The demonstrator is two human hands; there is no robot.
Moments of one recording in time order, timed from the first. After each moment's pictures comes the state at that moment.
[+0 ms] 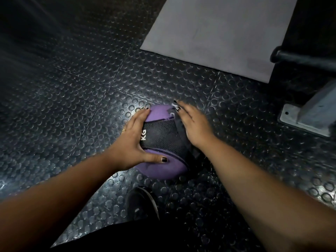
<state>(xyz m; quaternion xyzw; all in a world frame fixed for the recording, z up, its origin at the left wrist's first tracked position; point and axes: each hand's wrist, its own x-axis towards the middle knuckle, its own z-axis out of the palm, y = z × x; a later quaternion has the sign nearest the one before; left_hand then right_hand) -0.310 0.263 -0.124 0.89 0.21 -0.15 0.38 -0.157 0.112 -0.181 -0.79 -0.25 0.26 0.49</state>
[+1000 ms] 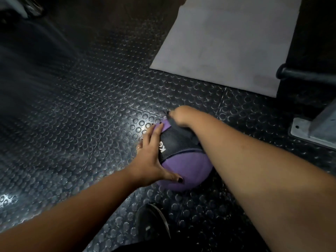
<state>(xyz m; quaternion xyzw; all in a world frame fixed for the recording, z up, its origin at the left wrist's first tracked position) -0.304 0.249 -0.123 0.88 0.26 -0.16 0.37 -0.116 0.202 -0.129 -0.85 -0.31 0.40 0.10</state>
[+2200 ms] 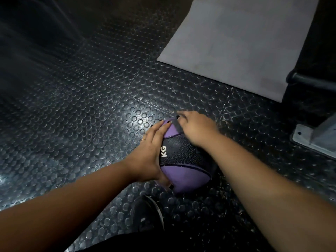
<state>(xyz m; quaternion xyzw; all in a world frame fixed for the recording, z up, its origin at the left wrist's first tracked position) -0.316 0.260 -0.130 0.91 0.17 -0.16 0.34 -0.151 0.158 -0.140 -0.88 -0.32 0.30 0.21</state>
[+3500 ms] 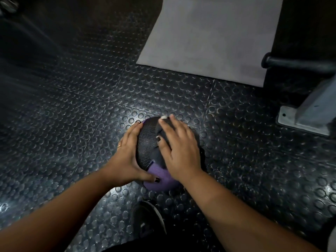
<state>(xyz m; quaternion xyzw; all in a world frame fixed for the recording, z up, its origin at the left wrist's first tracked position) -0.320 0.276 -0.124 0.90 0.20 -0.15 0.37 -0.221 0.117 -0.161 -0.87 -0.31 0.12 0.36</state>
